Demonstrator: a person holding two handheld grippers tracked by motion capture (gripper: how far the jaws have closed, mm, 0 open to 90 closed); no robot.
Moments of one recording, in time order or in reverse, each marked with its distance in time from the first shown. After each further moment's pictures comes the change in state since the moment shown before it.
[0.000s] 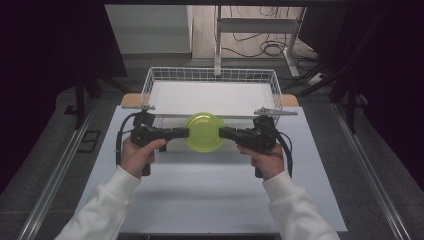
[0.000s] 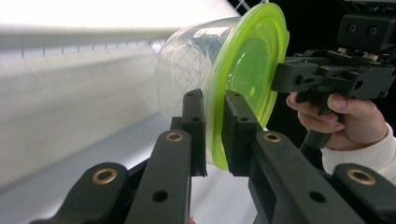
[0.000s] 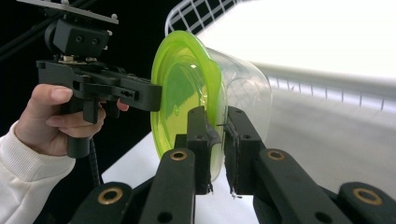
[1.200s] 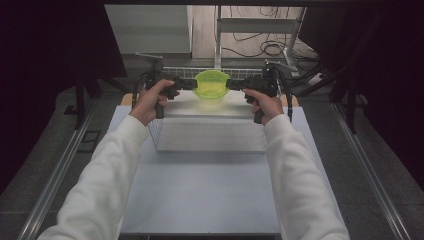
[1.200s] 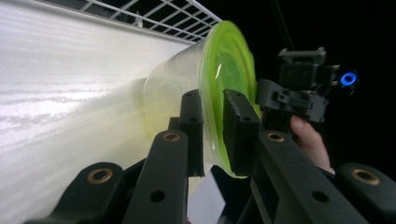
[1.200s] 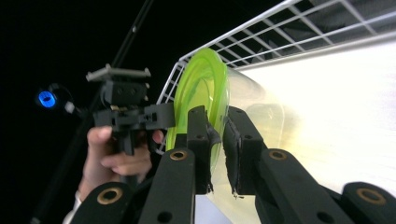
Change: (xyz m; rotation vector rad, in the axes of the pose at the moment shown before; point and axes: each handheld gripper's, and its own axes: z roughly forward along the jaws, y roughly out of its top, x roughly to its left) left arm 0.088 0.115 0.051 0.014 -0.186 -0.383; right arm -0.107 0.096 0.038 -0.015 0.099 0.556
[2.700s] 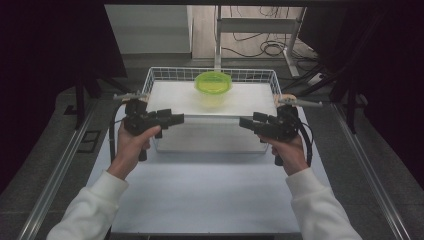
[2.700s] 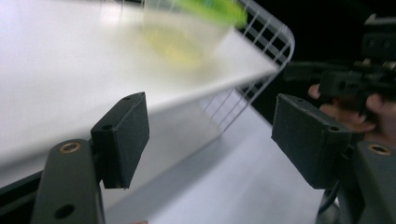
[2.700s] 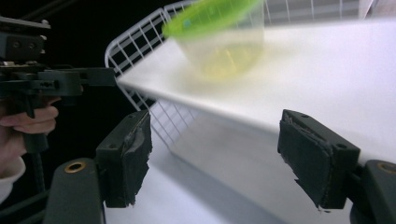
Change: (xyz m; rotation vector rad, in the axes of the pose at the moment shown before) left arm -0.034 -0.142 -0.051 -0.130 0.310 0.509; right arm 0.019 -0.111 -0.073 -0.072 -0.252 -0.560
